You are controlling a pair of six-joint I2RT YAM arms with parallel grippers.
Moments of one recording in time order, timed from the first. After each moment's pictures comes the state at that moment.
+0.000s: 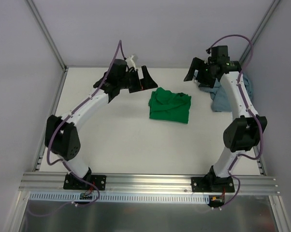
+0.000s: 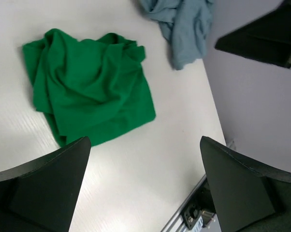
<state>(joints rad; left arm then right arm) -0.47 1.75 1.49 -0.25 0.41 -0.66 0.10 1.84 1.85 -0.94 -0.22 0.37</state>
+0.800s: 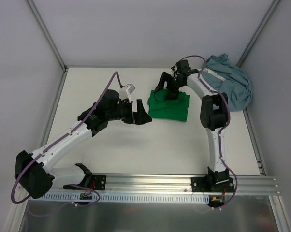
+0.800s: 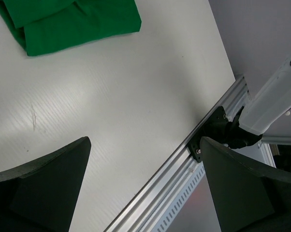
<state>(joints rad) -0.64 1.18 0.98 -0.29 0.36 -0.59 0.28 2.34 2.00 -0.75 -0.55 0.55</state>
